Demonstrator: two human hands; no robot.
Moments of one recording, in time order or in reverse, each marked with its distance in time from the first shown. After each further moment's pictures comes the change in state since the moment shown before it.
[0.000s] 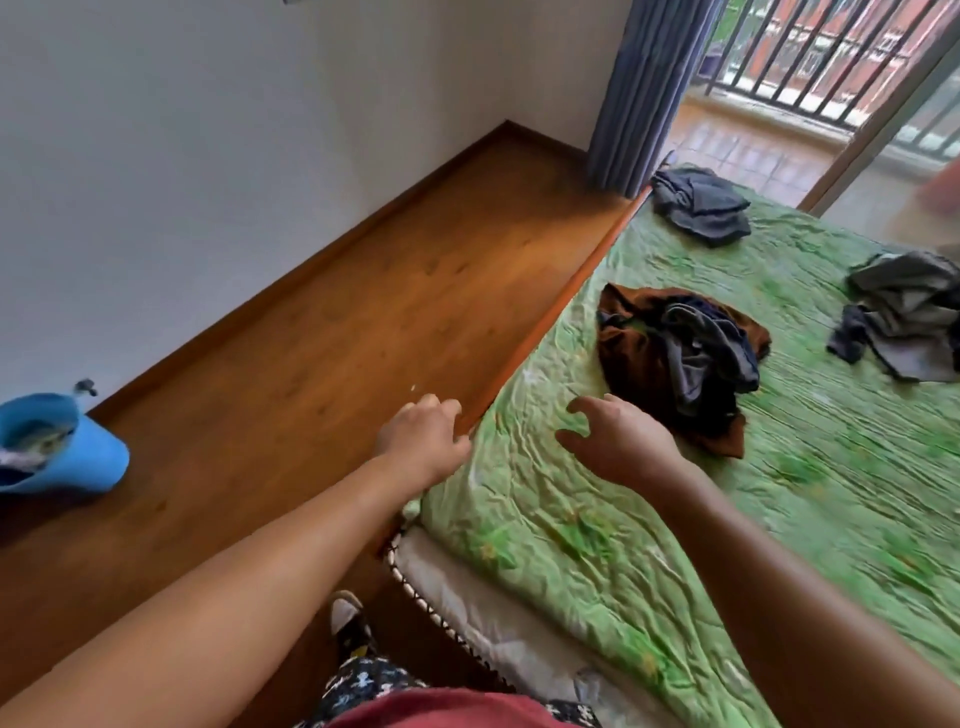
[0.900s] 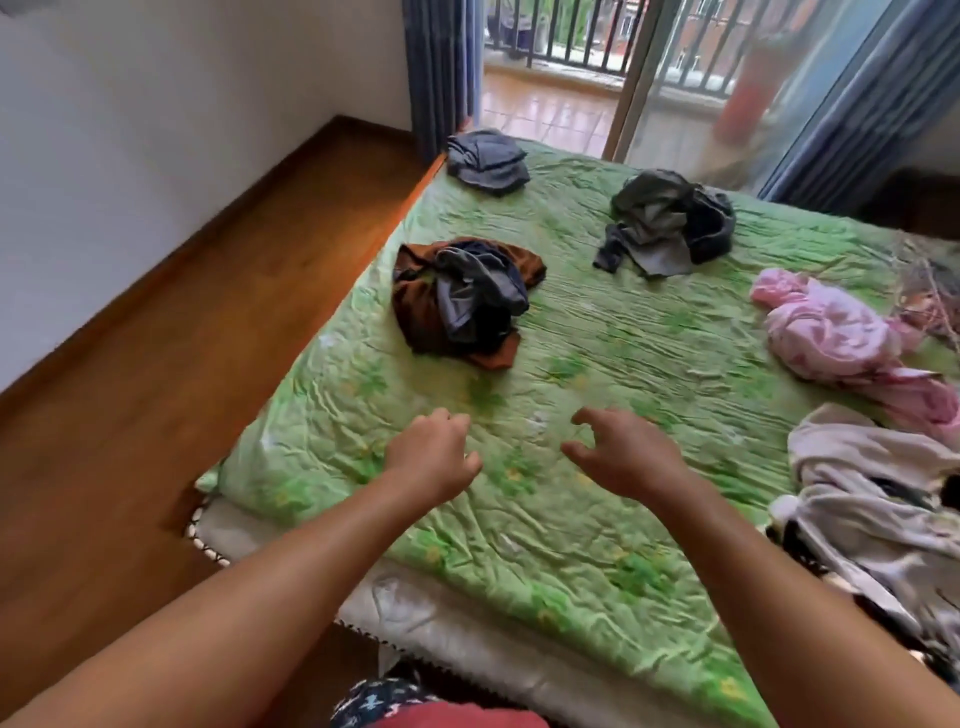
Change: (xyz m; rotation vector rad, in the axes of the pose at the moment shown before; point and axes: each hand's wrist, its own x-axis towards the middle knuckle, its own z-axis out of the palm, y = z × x) left_hand -0.141 0.412 0.142 0.099 -0.023 0.284; right_hand -0.281 0.379 -0.033 0.070 -0.044 0.262
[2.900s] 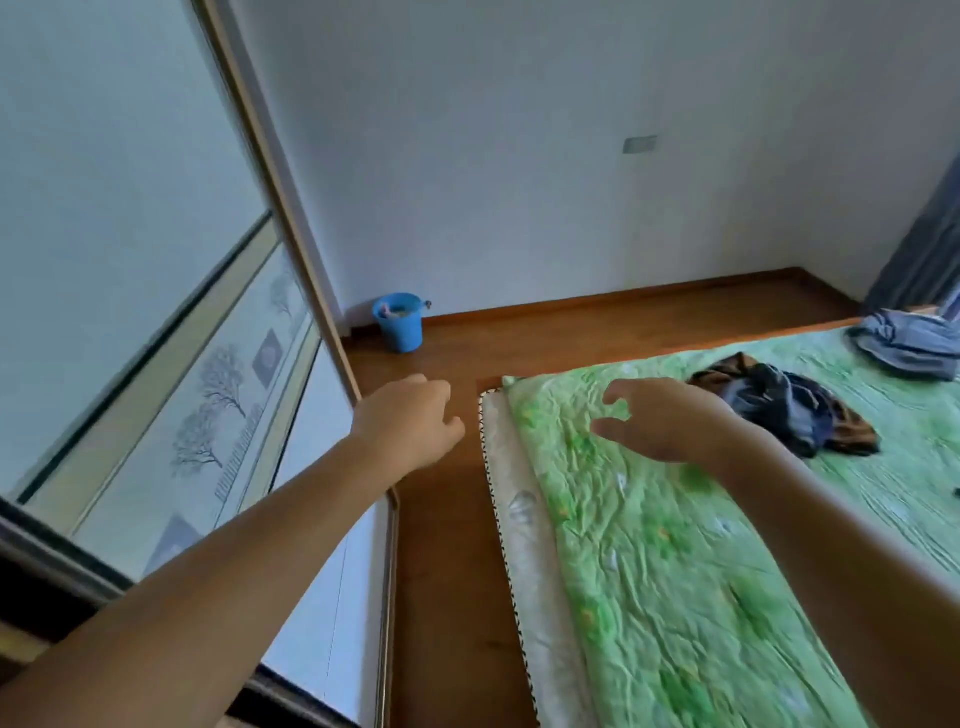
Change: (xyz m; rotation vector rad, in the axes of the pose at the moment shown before) left_hand -0.379 0.237 -0.018 0.063 0.451 -1.055; right_hand -0.177 0.032 -0.109 -0.337 -0.064 -1.061
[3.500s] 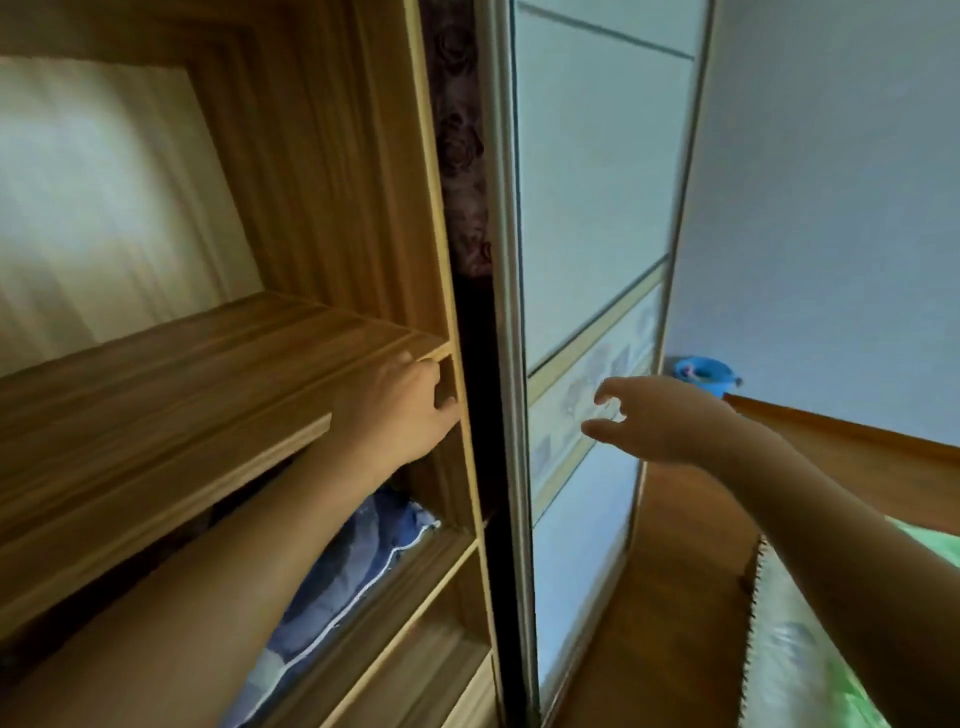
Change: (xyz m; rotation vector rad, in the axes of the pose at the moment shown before) left_hand -0.330 -0.171 -0.135 0.112 0.342 -0.728; right_hand -0.100 -0.320 -0.020 -0.030 0.037 -0.860
